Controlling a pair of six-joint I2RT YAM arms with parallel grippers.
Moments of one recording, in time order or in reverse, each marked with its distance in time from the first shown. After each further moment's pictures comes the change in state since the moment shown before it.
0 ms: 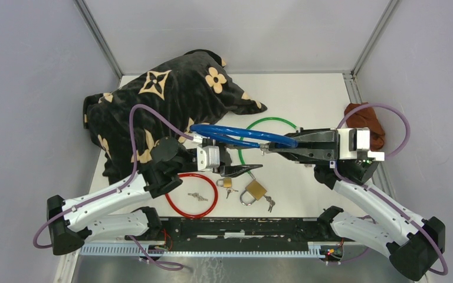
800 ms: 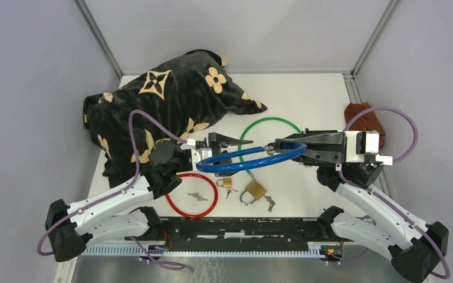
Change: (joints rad) left arm 0.103 -0.014 -0.145 0.174 0.080 0.005; right arm 0.000 -0.040 0.000 -0.015 0.042 -0.013
